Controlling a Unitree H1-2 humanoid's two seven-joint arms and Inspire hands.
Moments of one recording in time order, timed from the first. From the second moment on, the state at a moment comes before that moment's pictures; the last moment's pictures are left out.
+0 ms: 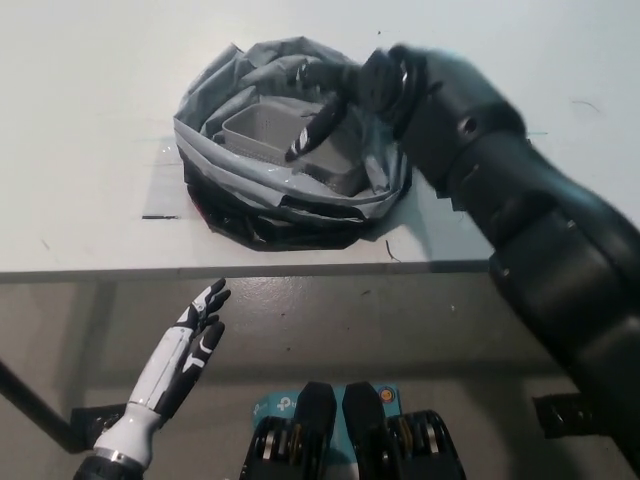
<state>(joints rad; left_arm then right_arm) -0.09 0.21 -0.09 0.03 0.15 -0.14 -0.10 -1.50 0.00 0.43 1.40 -0.50 0.05 0.43</state>
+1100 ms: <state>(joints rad) -0.09 0.22 -0.10 0.04 0.16 -0.14 -0.10 -1.41 -0.13 0.23 1.20 -0.42 -0.06 0.18</state>
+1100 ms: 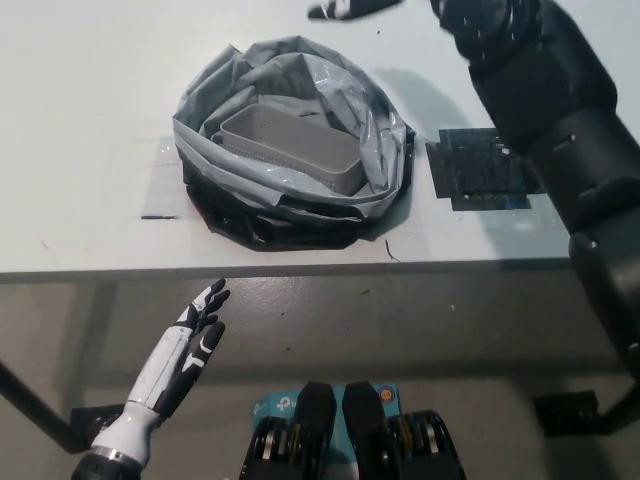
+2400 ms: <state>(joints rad) -0.09 0.22 -0.10 0.04 0.16 -0.14 -0.11 -1.31 -0.11 0.18 1.35 -0.33 -0.05 0.20</state>
